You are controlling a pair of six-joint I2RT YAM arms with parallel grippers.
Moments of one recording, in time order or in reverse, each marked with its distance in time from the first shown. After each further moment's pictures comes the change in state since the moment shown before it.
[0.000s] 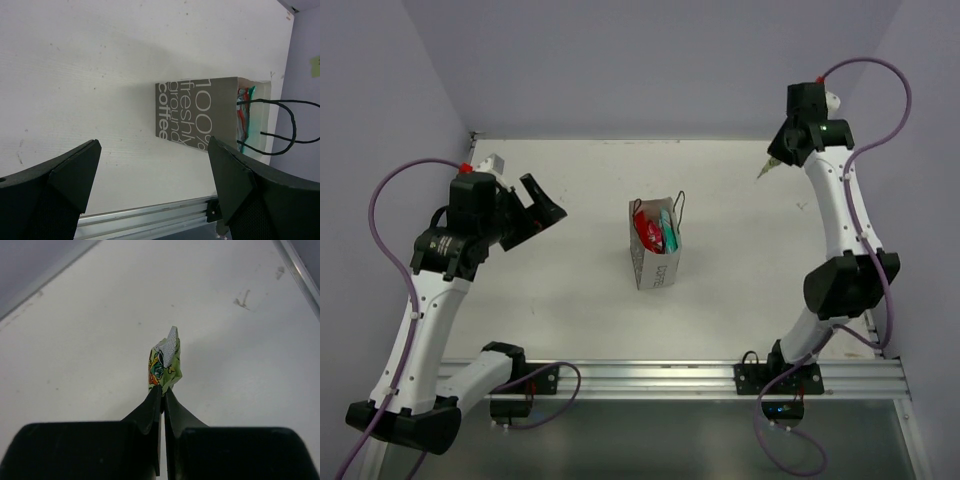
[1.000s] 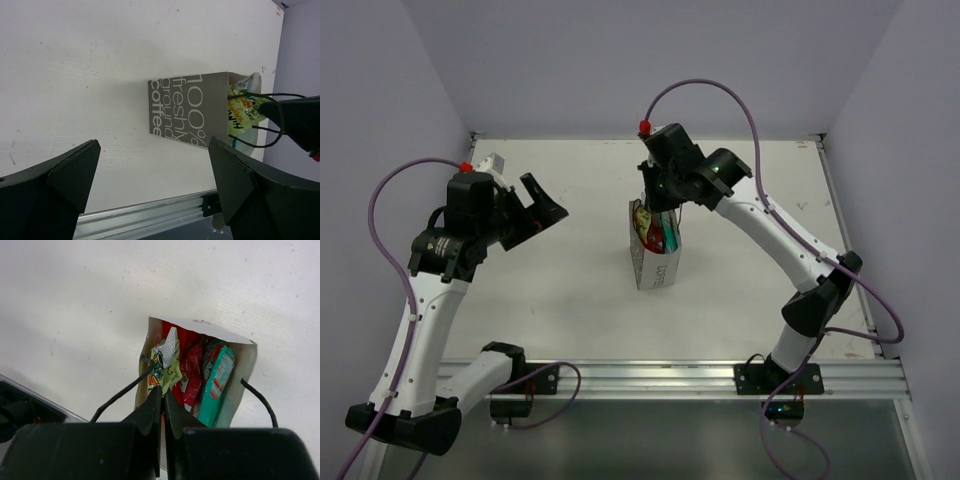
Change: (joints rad) left arm 0.005 -0.006 0.013 -0.002 0.039 -0.002; right arm 0.673 0.033 -0.028 -0.071 -0.212 -0.137
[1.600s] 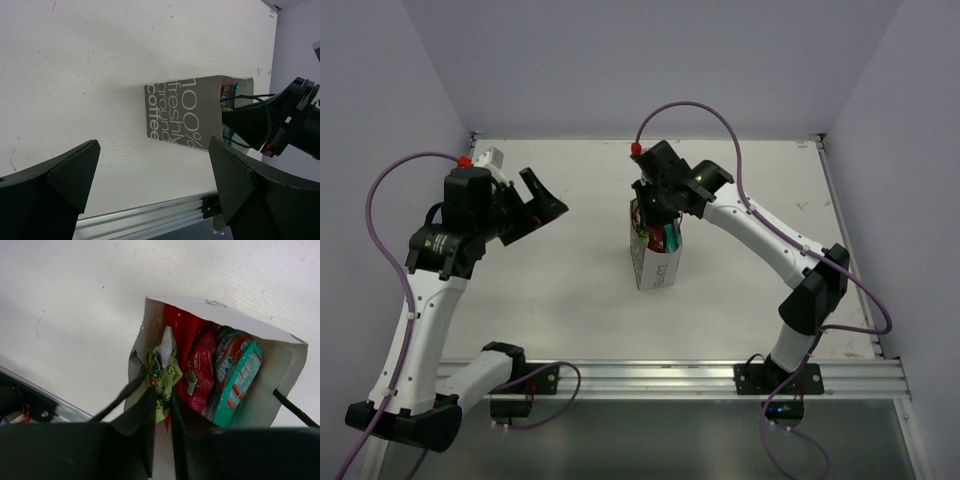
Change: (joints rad) left arm 0.001 0.020 0.040 0.000 0.005 0.018; right arm 0.007 0.013 -0.121 0.042 -0.054 0.005
